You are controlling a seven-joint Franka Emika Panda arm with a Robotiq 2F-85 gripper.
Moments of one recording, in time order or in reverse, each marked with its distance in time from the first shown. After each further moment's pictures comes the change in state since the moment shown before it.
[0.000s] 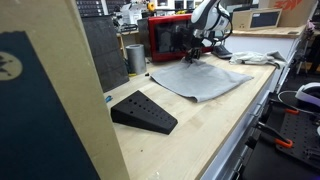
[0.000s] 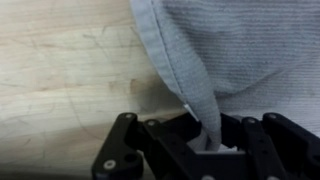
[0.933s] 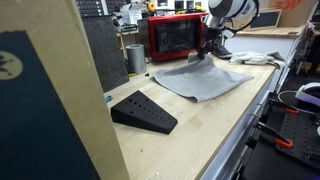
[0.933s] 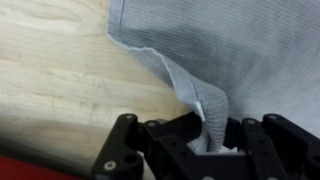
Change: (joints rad) arm 0.044 -0.374 0.021 -0.411 0.001 0.063 -0.255
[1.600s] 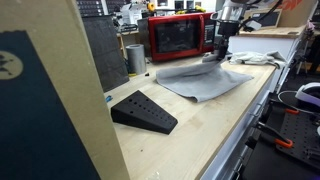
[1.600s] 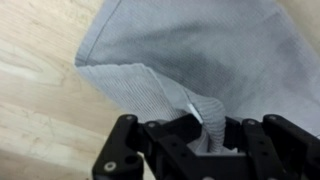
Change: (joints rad) arm 0.113 -0.260 -0.125 -0.189 -0.046 -0.255 -0.223
